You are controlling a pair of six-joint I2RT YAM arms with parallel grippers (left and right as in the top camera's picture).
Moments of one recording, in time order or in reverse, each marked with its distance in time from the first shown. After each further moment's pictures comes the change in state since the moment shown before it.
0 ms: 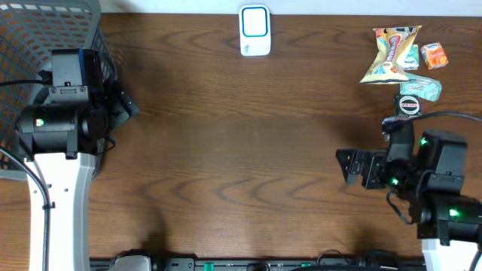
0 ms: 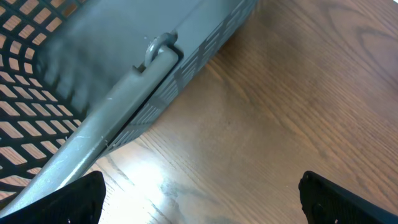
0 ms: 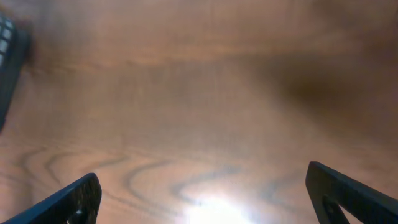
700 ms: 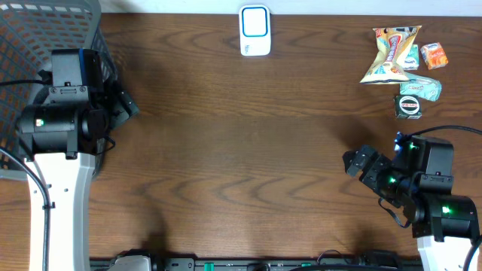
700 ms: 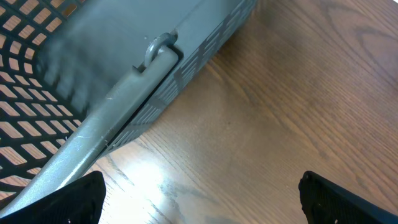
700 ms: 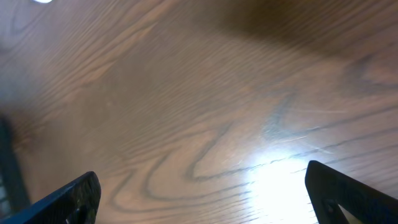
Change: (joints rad) left arm 0.000 0.000 0.000 0.000 0.000 0.000; right arm 0.020 0.004 -0.048 -0.057 0.148 0.478
